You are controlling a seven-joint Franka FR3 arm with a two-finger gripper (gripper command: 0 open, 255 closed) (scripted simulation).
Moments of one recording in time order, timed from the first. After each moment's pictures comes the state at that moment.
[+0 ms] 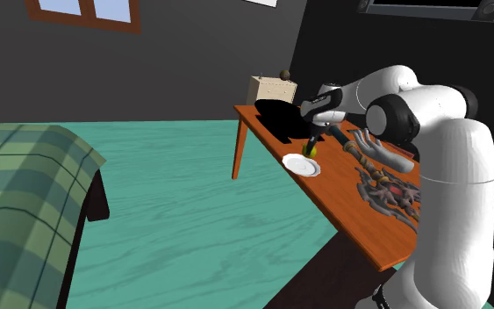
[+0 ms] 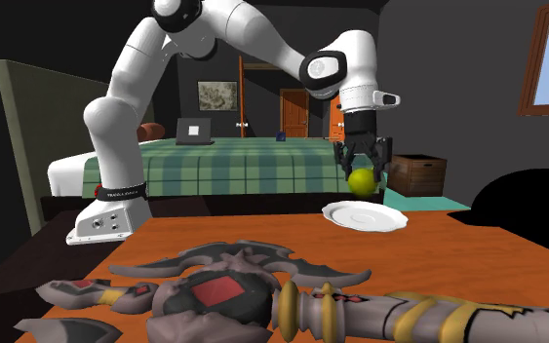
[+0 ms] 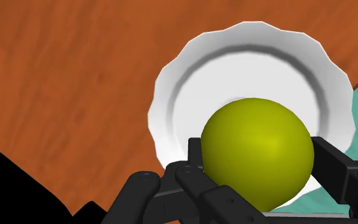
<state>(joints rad) -0.03 0.50 -0.61 -1.73 0.23 2.24 -1.06</state>
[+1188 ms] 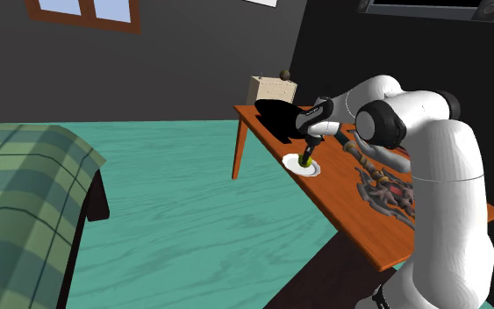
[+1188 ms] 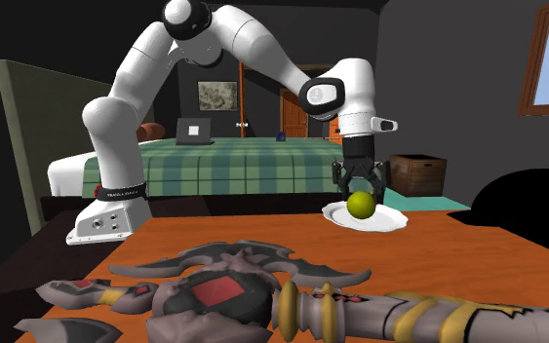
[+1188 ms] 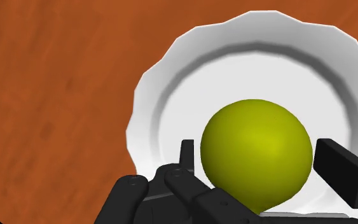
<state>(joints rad) -0.06 0.58 -0.57 -1.76 0.29 2.35 -1.08</state>
